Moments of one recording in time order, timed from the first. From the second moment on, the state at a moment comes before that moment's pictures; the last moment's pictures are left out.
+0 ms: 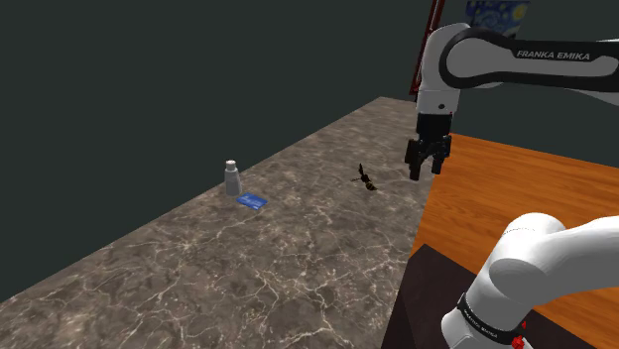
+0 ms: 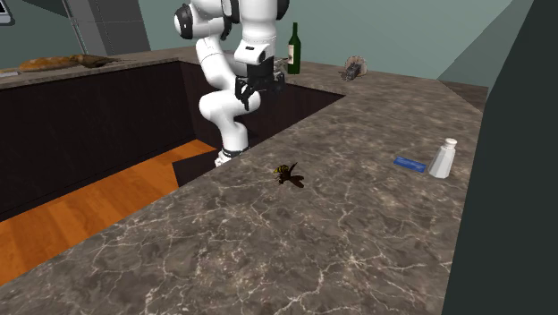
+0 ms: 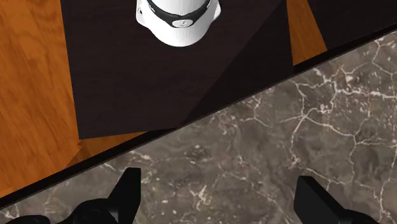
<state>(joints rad) 0.00 -0.80 -0.07 -2.43 0.03 1.43 0.13</state>
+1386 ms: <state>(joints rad) 0.00 -0.40 -0.14 -2.45 0.01 2.17 0.04</state>
